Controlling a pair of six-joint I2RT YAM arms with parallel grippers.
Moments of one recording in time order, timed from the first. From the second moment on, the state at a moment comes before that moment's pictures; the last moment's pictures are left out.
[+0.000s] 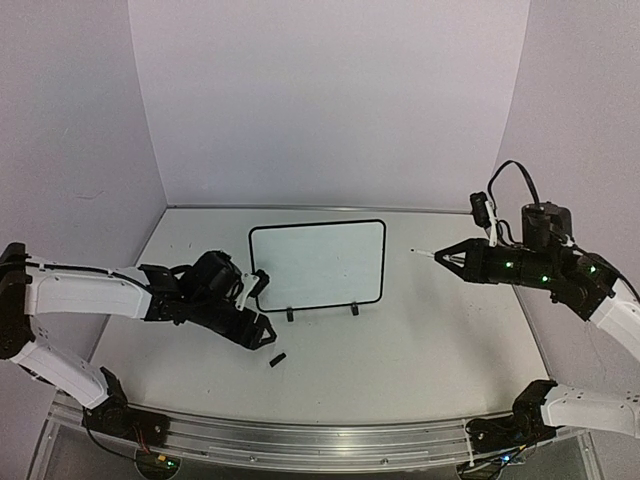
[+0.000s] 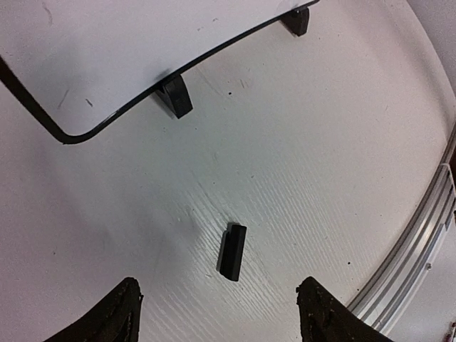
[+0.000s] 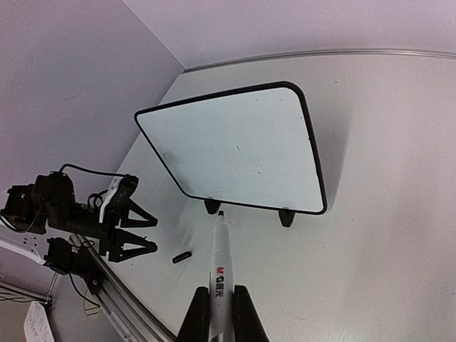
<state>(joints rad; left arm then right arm) -0.90 1.39 0.77 -0.30 0.11 -0.41 0.58 0.85 0.89 -0.47 -0.24 0.50</state>
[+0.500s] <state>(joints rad) -0.56 1.20 0.99 -0.57 0.39 -0.30 0.59 0.85 0.86 -0.41 -0.22 0.51</state>
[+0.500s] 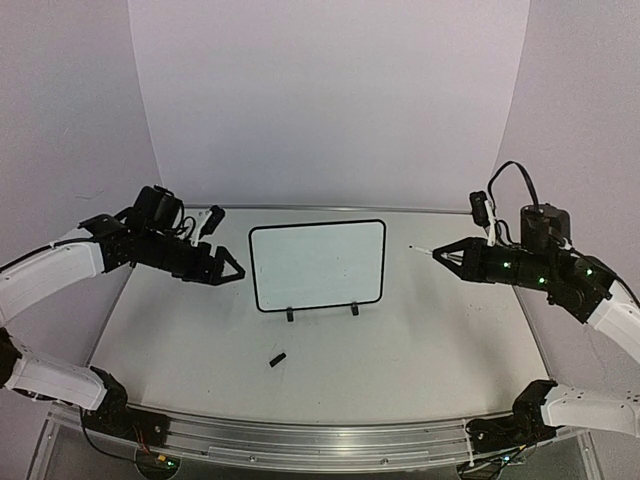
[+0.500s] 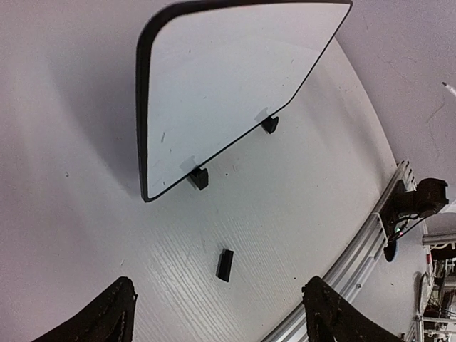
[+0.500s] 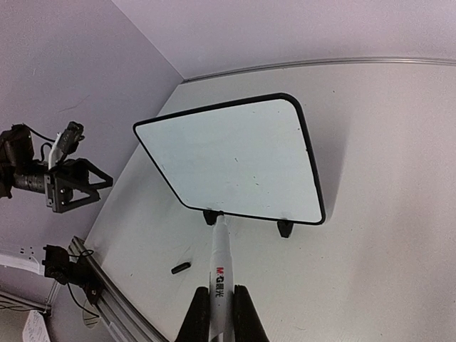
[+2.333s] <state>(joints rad) -0.38 1.70 1.31 -0.46 0.77 0.12 0.97 1.80 1.34 0.11 -0.05 0.40</state>
